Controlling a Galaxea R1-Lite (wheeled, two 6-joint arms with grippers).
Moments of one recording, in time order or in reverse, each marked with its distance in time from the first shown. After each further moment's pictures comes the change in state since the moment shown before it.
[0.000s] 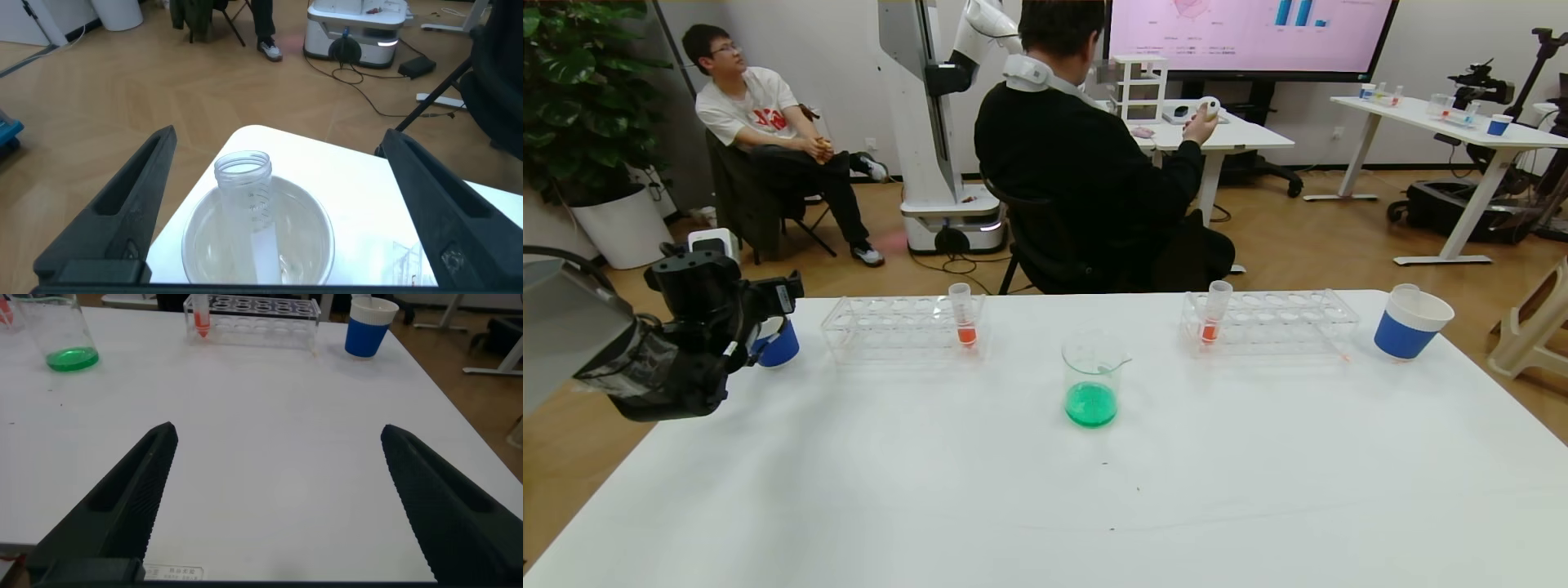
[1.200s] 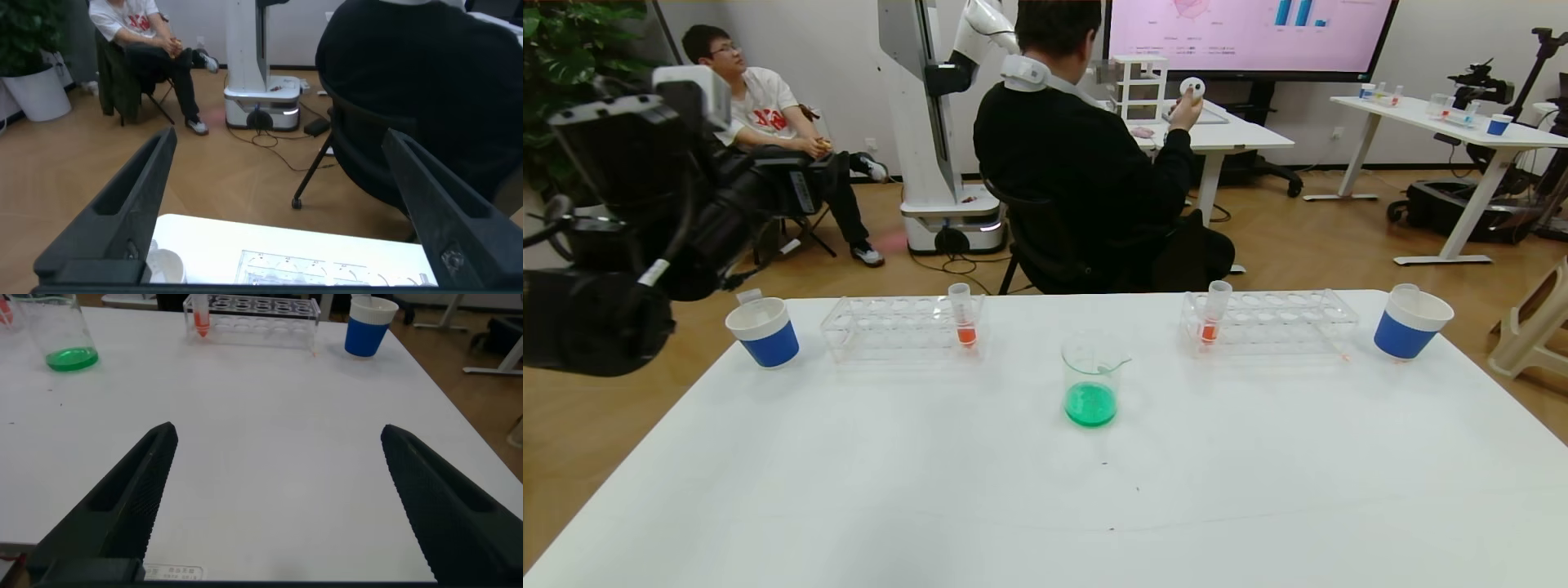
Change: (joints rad) left arm -0.289 -0.544 0.052 0.270 0.028 0.047; right arm 0.000 0.000 0.000 0.000 0.000 0.000
